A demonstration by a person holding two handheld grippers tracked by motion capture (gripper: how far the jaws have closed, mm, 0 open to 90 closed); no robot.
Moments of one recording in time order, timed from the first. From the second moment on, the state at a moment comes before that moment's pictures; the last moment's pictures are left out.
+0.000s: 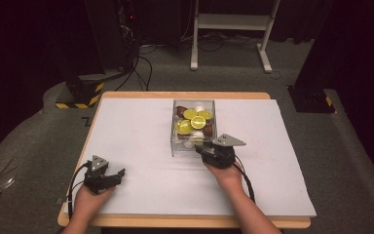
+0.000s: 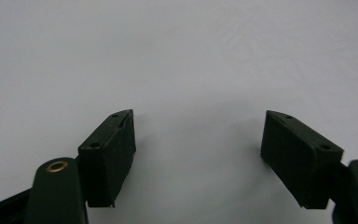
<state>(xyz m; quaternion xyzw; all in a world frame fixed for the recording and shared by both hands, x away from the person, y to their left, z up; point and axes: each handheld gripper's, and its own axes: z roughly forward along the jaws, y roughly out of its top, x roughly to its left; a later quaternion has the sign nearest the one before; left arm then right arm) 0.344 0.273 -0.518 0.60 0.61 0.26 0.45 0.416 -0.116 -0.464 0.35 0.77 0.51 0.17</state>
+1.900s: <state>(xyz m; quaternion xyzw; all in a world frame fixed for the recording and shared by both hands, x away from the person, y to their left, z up) 0.343 0.272 -0.518 0.60 0.61 0.26 0.45 0.422 -0.133 -0.472 0.30 0.78 0.54 0.13</state>
